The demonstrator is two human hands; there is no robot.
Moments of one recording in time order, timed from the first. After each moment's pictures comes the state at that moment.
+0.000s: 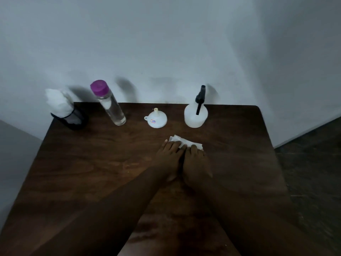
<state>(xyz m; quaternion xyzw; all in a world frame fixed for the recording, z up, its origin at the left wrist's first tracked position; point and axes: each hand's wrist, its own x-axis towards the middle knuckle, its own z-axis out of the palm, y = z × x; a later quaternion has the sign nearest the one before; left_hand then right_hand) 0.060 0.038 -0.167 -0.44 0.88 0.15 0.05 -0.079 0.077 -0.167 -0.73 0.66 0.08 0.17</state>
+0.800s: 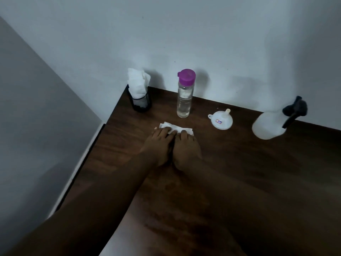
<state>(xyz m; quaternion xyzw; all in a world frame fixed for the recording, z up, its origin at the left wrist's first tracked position) 0.297 0.028 -0.168 -0.59 0.79 0.16 0.02 0.156 0.022 -0.157 -0.83 0.53 0.08 0.12</state>
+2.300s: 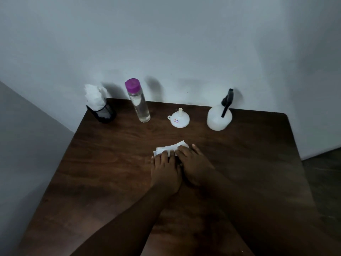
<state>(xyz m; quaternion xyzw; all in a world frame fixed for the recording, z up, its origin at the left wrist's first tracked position) 0.112 0.109 -0.166 -0.71 0.69 0.15 -0.03 -0.033 0.061 -0.168 -0.88 0.45 0.02 0.14</state>
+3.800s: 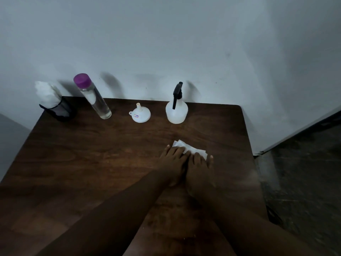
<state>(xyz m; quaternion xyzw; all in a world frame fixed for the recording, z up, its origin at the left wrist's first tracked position) -0.032 0.092 -0.164 -0.46 0.87 0.16 0.05 -0.170 0.139 -0.161 -0.74 0.66 0.10 0.12</state>
